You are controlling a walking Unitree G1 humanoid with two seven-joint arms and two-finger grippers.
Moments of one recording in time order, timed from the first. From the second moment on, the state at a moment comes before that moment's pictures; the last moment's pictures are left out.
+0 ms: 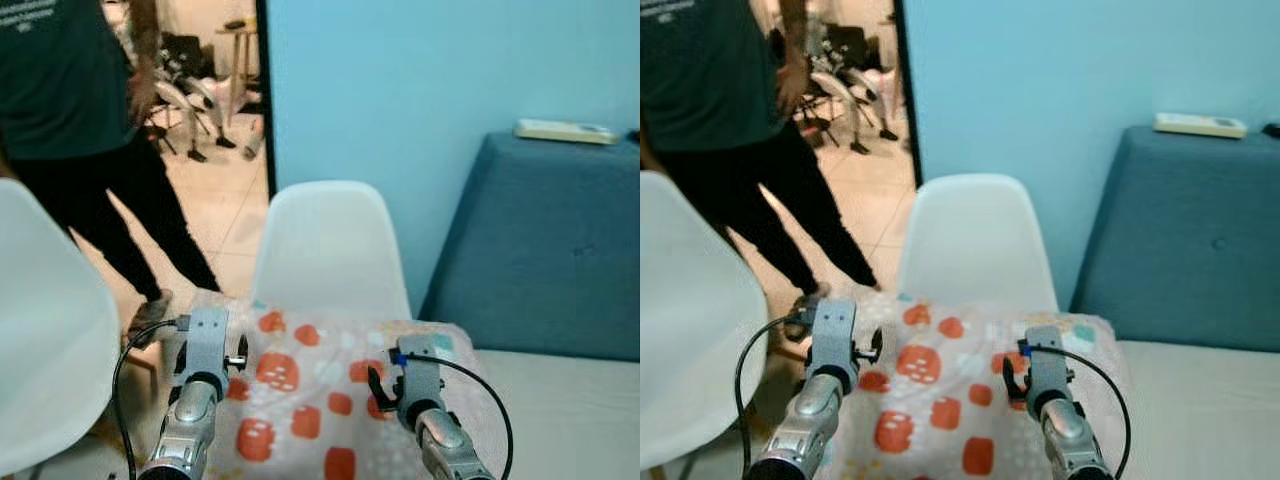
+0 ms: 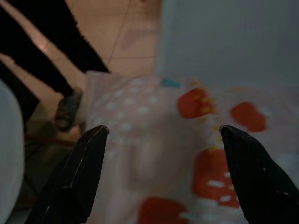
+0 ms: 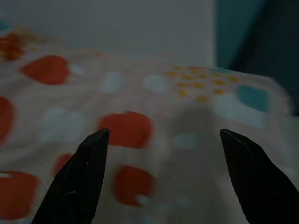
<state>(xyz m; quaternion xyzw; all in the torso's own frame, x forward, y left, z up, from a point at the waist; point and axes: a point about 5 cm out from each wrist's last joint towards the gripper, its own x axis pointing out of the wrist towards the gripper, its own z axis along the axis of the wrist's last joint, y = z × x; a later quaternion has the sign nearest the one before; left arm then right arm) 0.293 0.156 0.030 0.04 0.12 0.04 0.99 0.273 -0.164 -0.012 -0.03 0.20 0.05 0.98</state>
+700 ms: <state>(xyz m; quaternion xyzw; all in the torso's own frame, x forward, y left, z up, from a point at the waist) 0.292 0.159 0.029 0.03 0.12 0.04 0.99 0.272 -0.160 -0.013 -0.02 0.21 0.06 0.98</state>
